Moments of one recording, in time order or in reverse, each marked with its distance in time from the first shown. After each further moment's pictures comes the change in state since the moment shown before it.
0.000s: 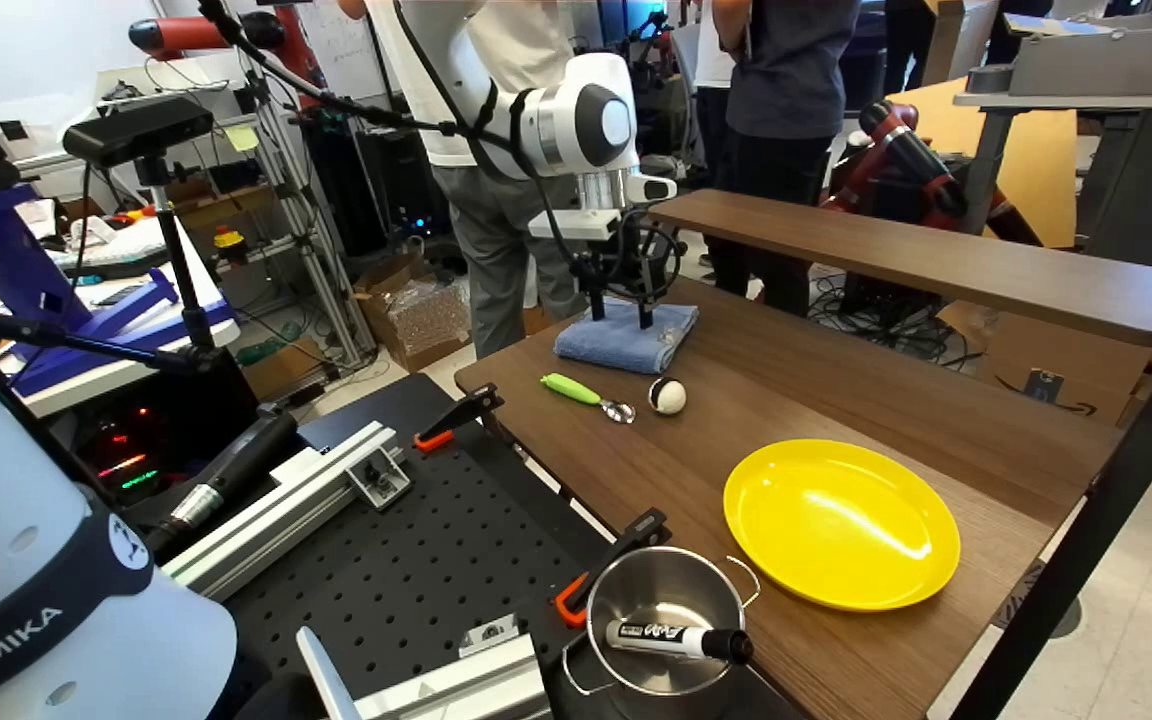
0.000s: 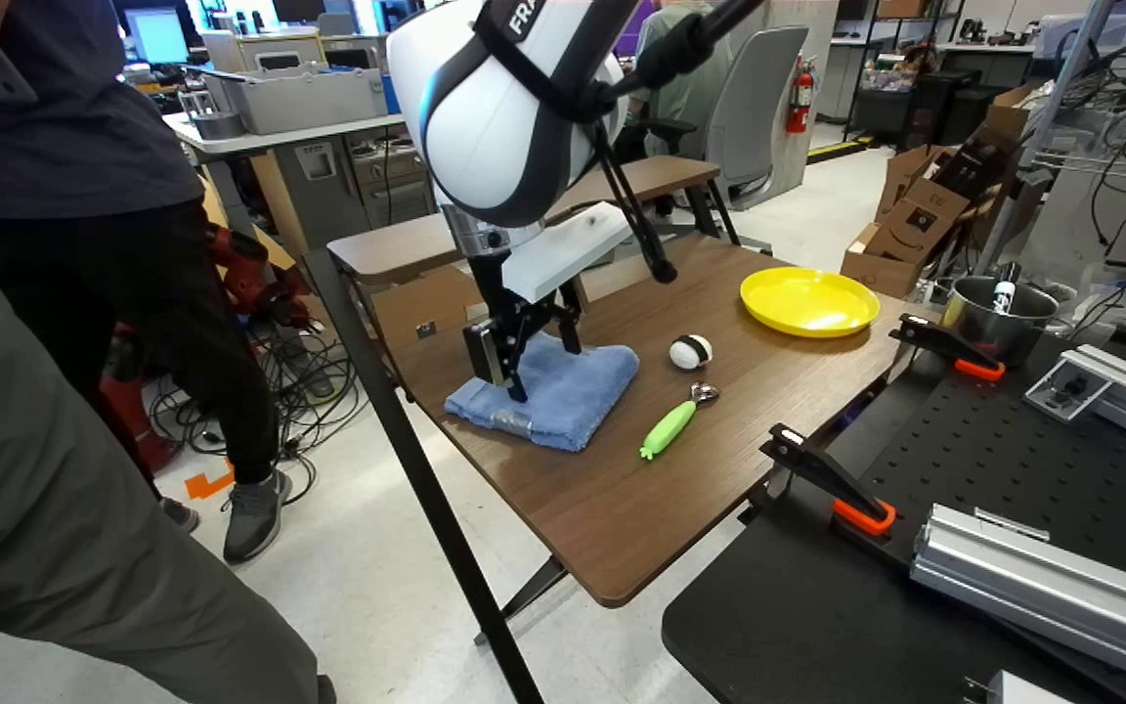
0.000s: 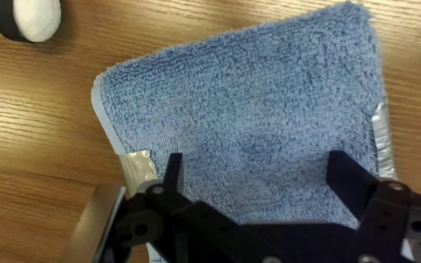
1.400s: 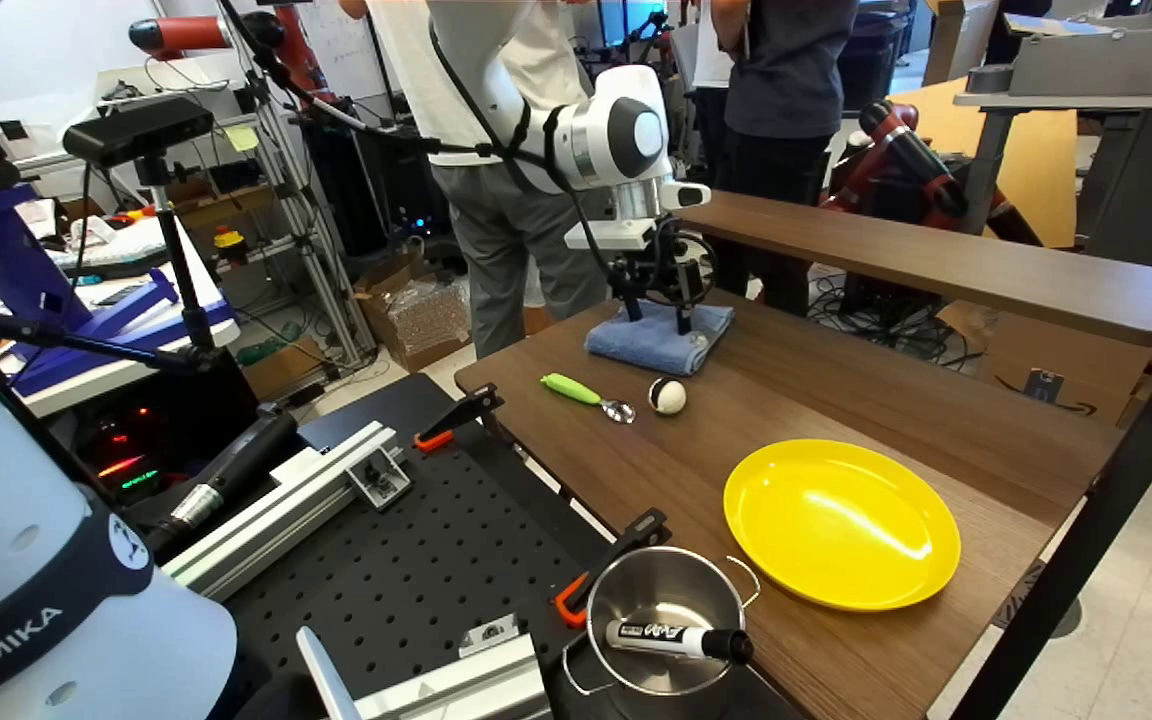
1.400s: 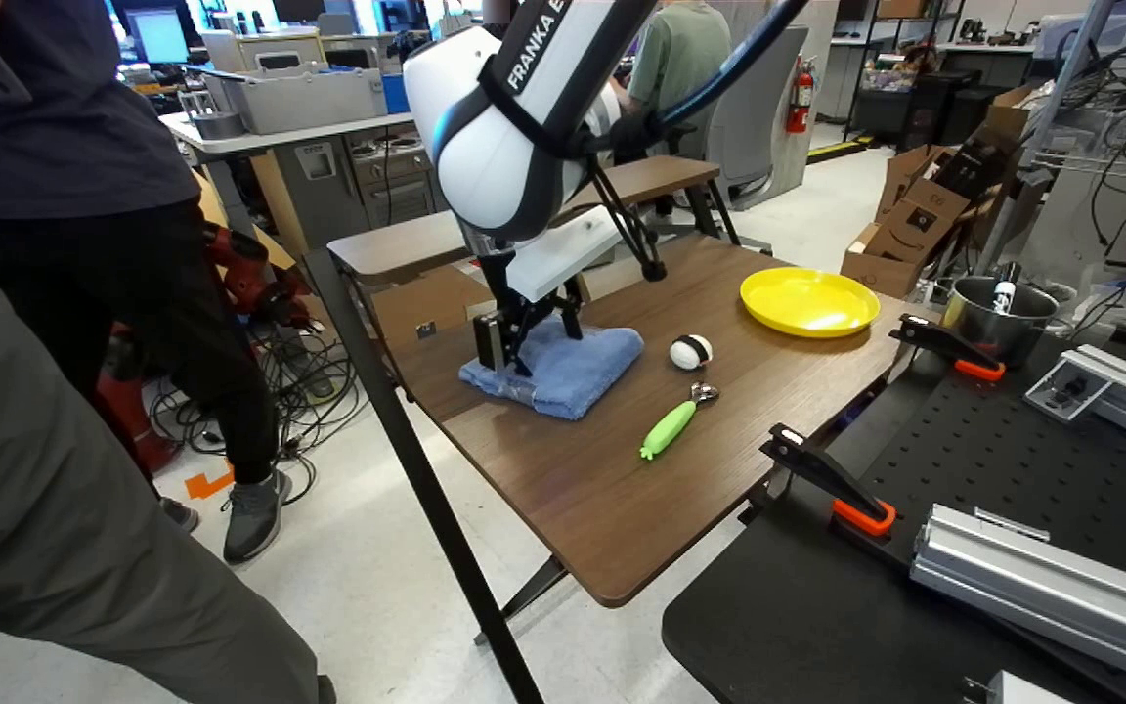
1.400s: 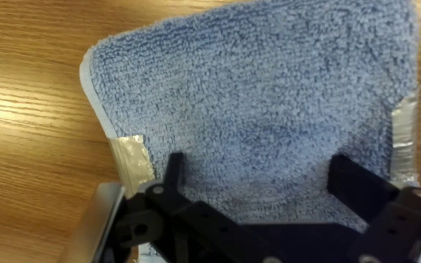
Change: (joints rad) arm 0.008 0.101 -0.074 0.135 0.000 -0.004 -0.001
